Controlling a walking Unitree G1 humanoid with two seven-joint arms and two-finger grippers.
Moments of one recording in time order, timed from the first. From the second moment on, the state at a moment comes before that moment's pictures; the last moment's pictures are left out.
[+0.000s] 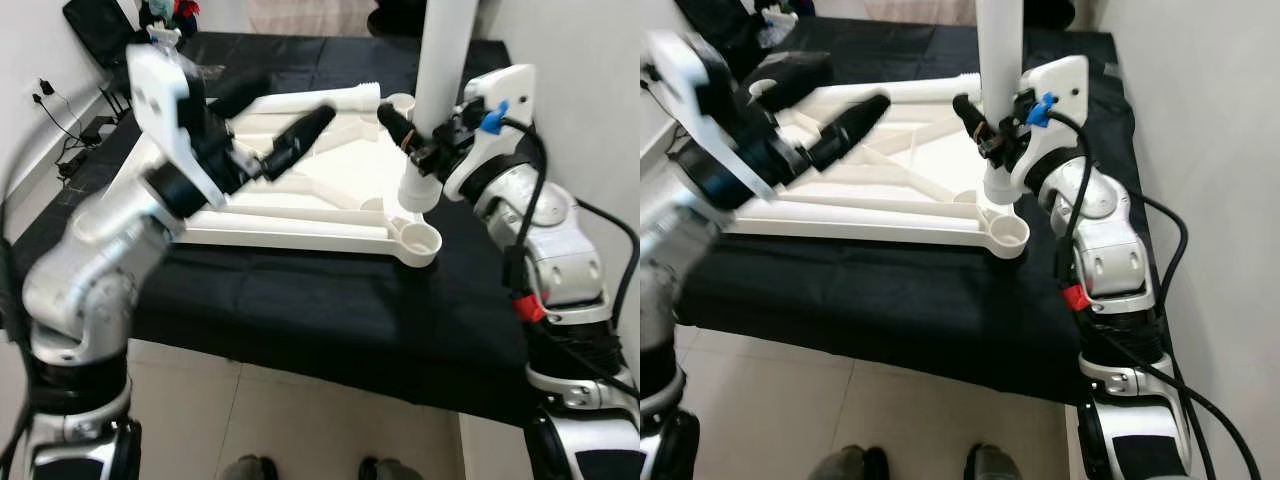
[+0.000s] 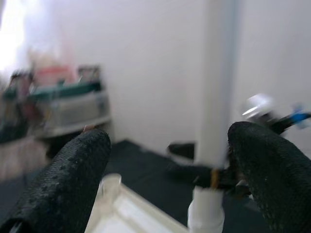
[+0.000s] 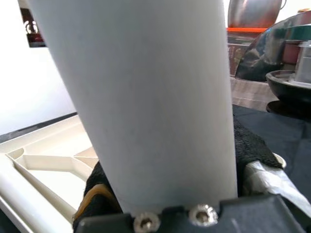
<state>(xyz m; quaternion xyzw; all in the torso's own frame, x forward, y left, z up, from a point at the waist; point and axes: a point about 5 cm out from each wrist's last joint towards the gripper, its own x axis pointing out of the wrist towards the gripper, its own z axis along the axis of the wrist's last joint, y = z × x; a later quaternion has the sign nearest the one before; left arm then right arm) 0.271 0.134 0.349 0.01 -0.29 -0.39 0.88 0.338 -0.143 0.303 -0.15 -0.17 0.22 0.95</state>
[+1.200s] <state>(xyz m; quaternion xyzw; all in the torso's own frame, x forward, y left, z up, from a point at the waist) 0.314 0.062 0.388 0.05 -0.31 -0.46 0.83 0.328 -0.090 0.305 -0.15 -0.20 0.33 0.91</state>
